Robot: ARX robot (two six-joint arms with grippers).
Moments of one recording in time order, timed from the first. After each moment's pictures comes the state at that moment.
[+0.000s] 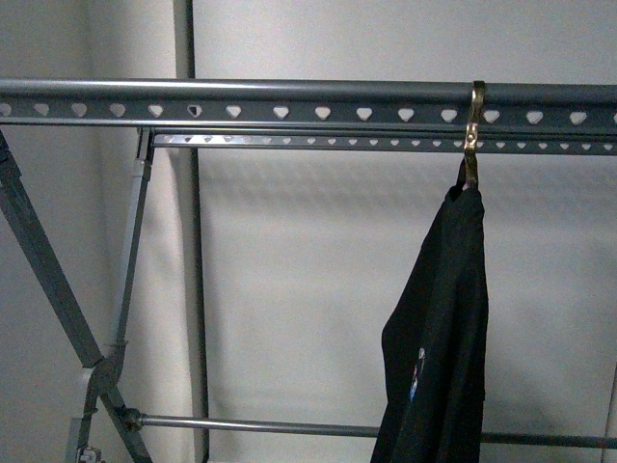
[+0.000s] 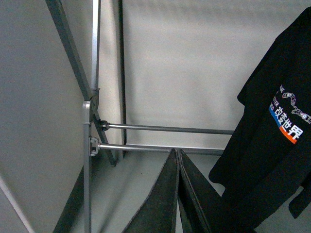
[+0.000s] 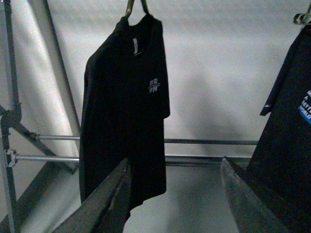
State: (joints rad) left arm 0.00 0.27 0.02 0.27 0.00 0.00; right arm 0.18 0.18 0.22 -0.05 0.17 -0.01
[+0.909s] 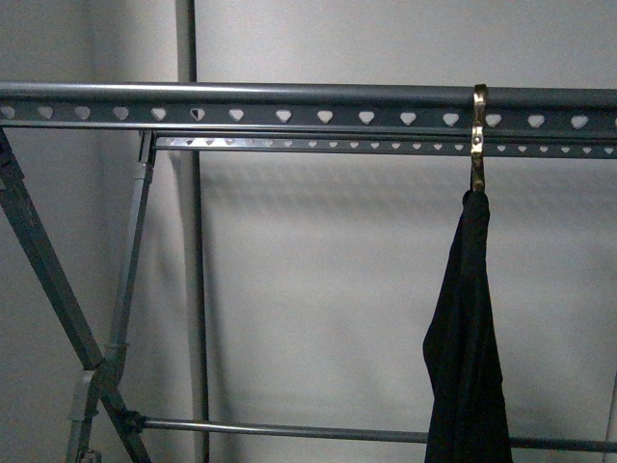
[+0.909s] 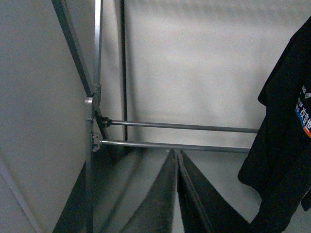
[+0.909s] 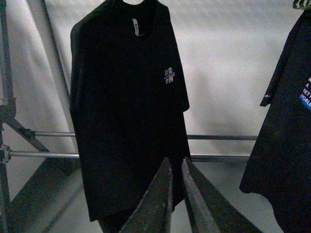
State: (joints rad) left arm 0.00 0.01 0.02 0.00 0.00 0.00; right arm 0.00 0.01 0.01 0.00 0.00 -0.01
